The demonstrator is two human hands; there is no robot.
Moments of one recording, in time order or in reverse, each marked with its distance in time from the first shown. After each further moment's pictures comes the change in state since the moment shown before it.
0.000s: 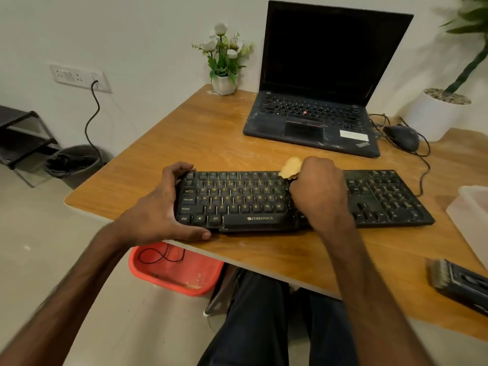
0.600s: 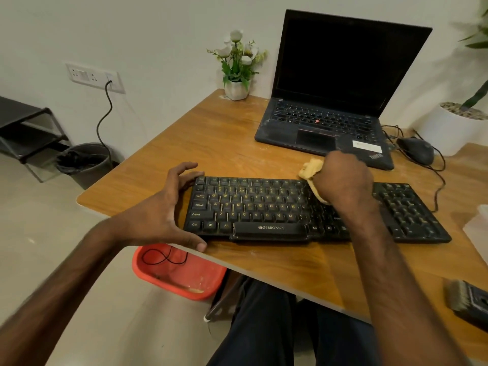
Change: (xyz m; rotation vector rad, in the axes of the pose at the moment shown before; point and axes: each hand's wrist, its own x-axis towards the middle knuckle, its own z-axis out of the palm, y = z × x) left_hand -0.002 -0.010 -0.019 -0.071 -0.130 -0.017; right_hand 0.042 0.004 -0.004 -0.175 0.017 0.075
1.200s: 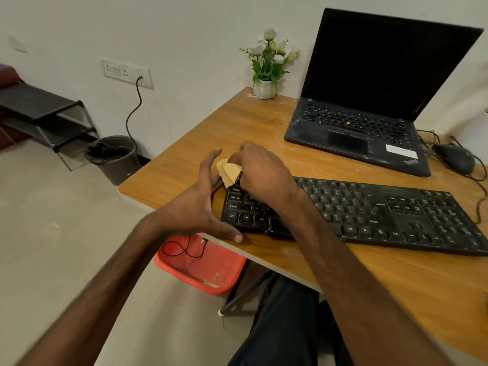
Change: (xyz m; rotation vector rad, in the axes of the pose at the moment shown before) left_hand 0.000 0.001 0.005 -0.108 0.070 0.004; right_hand -0.034 -0.138 0.017 0.219 -0.103 -0.733
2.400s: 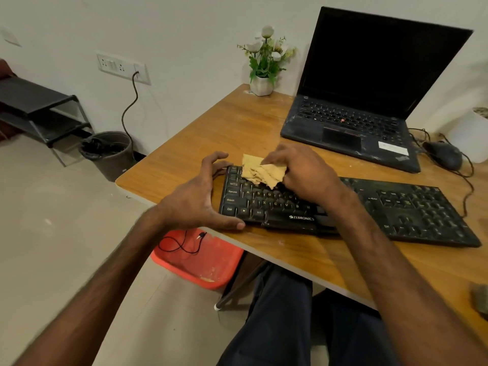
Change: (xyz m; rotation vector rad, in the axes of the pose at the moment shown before) left_hand 0.001 0.003 0.003 0.211 0.052 0.017; right_hand -0.027 0.075 -0.006 0.051 0.059 -0.046
